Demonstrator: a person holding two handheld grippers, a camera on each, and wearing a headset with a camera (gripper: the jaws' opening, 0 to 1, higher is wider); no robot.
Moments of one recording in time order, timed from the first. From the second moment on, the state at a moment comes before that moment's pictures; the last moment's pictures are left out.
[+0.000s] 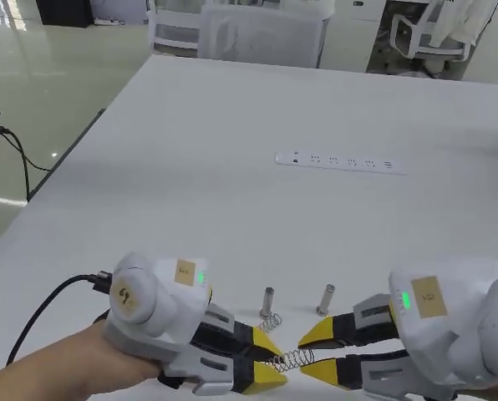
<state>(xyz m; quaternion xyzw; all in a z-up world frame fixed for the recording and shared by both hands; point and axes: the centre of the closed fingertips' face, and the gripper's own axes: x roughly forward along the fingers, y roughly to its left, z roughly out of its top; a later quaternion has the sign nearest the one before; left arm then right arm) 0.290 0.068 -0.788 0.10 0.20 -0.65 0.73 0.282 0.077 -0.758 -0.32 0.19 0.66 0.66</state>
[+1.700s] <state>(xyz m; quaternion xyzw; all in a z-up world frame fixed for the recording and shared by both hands) 0.293 0.079 -0.788 0.10 0.21 -0.62 0.75 0.281 0.104 -0.750 -0.32 0.15 0.66 0.66</state>
